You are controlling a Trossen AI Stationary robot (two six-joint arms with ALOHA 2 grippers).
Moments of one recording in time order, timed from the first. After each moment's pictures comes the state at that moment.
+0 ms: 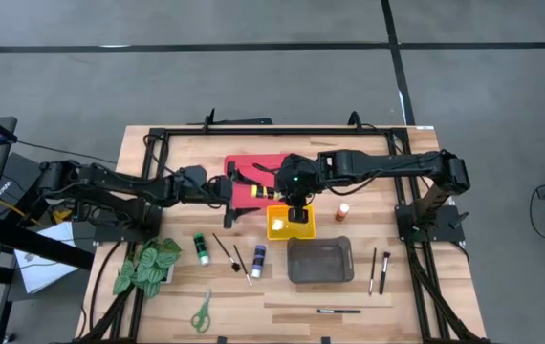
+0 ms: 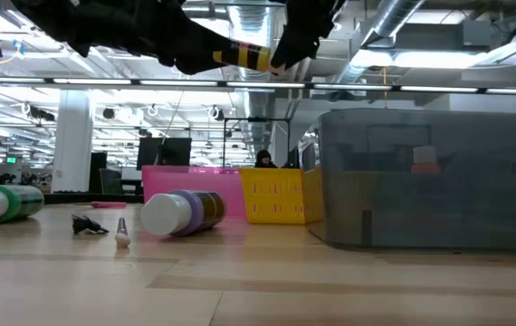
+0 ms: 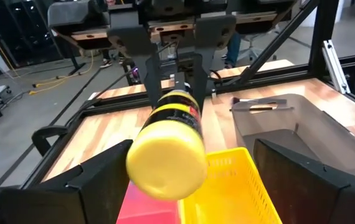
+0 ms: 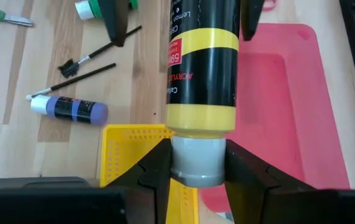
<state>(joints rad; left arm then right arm) 0.06 1.22 0.56 0.51 0.02 0.21 -0.02 1.71 1.59 -0.81 0.06 -0.07</state>
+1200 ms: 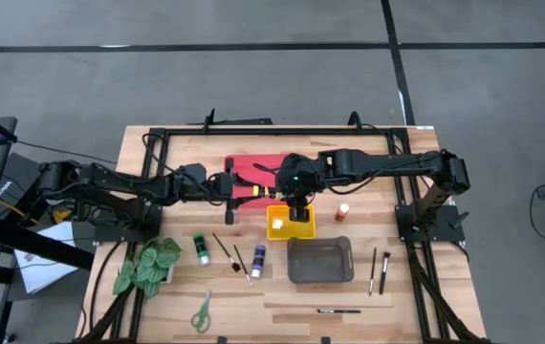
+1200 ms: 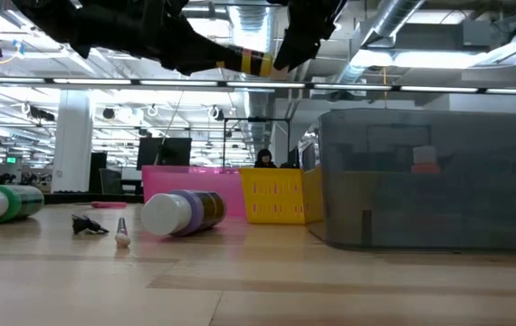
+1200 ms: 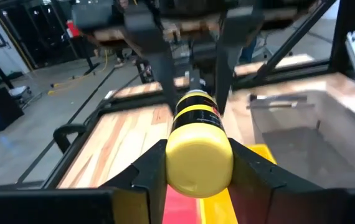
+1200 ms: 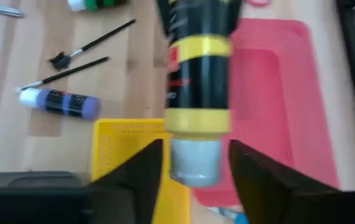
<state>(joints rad) 0.09 1.22 0.56 0.50 -0.01 0.24 -0.03 1.71 1.59 -0.82 0.09 -0.09</state>
